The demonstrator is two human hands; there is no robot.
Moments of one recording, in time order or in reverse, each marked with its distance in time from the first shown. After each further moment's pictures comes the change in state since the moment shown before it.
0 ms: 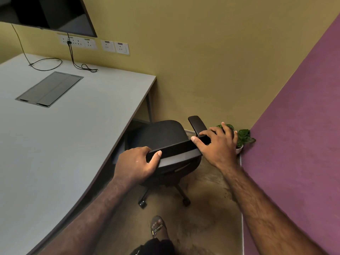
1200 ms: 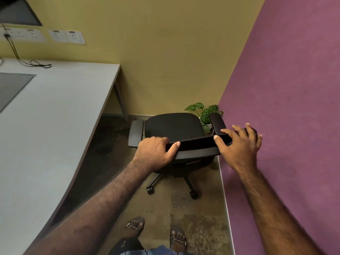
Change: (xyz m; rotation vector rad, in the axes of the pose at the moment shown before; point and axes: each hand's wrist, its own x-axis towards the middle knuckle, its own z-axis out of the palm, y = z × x) left_hand -0.033 0.088 0.033 0.150 -0.232 0.361; right_hand -0.158 0.089 -0.063 -0.040 0.186 0.321
